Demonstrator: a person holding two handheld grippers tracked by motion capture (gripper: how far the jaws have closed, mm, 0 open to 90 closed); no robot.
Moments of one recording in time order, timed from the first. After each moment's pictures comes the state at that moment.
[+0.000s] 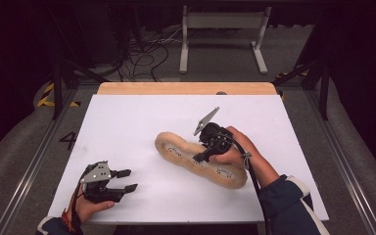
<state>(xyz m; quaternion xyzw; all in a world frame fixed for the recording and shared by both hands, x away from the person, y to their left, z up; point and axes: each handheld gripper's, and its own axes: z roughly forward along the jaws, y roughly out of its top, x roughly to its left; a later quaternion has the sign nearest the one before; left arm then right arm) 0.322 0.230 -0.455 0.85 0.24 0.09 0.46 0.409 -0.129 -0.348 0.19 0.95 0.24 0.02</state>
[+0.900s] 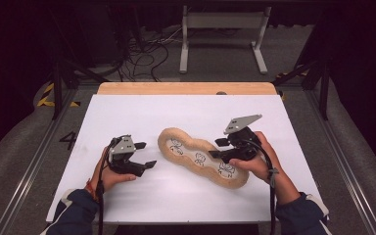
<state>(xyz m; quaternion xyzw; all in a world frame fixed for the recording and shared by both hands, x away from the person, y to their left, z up) 0.401 0.170 -0.435 0.86 0.22 0.13 0.45 0.372 -0.197 -0.336 0.27 0.88 0.37 0.11</state>
